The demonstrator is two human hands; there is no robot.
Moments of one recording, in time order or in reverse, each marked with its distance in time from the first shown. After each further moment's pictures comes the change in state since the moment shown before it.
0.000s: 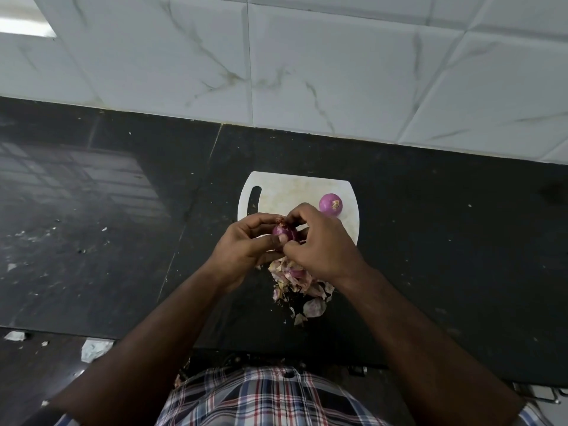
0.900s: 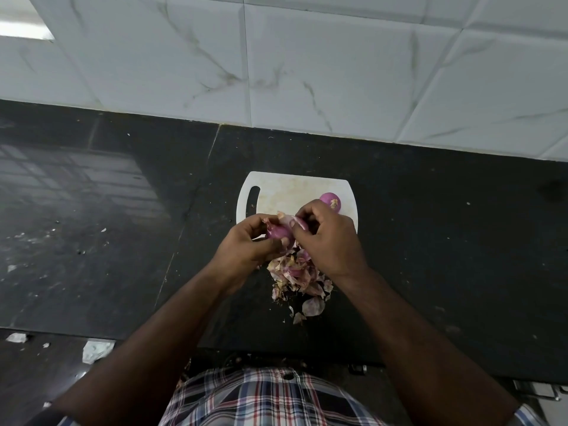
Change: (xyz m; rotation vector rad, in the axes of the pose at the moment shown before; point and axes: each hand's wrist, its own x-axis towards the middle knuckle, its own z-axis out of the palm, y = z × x) left_hand 0.002 -0.006 0.005 0.061 0.055 -0.004; right_hand 0.002 0.013 0.003 0.050 0.255 -0.004
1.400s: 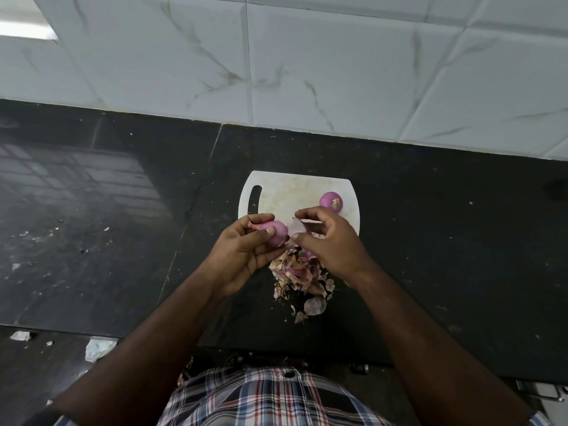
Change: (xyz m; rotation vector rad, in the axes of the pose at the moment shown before) left_hand -0.006 0.005 -0.004 -0.358 0.054 -0.129; right_hand -0.003 0.016 -0.004 0.289 -0.216 0.203
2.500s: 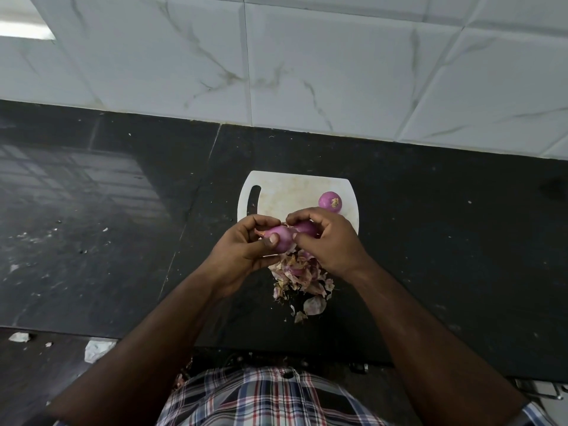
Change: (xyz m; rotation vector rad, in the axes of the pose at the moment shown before) left_hand -0.001 -0.001 -0.003 0.277 -0.072 0.046; right_hand 0.005 0.000 0.002 -0.040 0.012 -0.156
